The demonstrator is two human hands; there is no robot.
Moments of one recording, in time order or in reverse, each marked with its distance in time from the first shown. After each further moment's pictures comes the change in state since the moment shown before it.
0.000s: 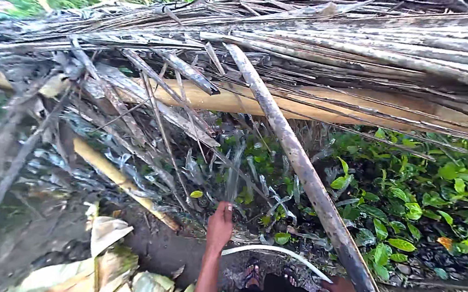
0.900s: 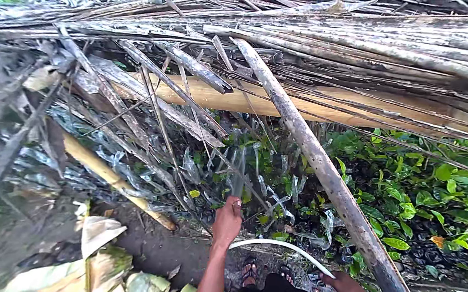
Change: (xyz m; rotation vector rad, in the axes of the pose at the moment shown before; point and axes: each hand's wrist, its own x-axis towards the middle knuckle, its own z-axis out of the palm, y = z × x) left_hand 0.012 0.037 -0.007 0.023 -0.111 -0.037; right_hand -0.018 -0.017 -0.015 0.053 0.080 0.044
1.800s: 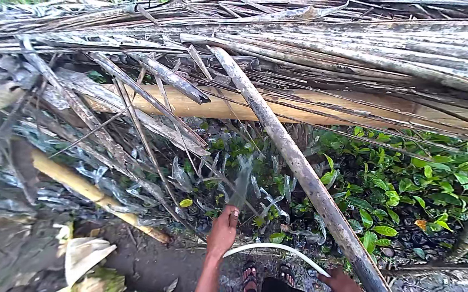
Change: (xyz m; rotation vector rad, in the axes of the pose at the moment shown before) left_hand 0.005 -0.019 0.008 -0.026 -0.123 0.123; right_hand -0.004 0.001 0.015 0.020 0.012 0.043
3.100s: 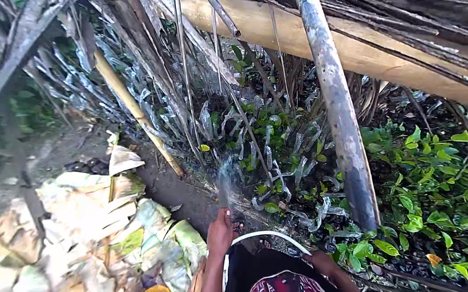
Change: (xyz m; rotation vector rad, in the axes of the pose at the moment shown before) left_hand -0.148 -0.042 0.132 0.032 0.260 -0.559; right_hand 0.067 0.055 -0.021 -0.335 -0.252 -0.091
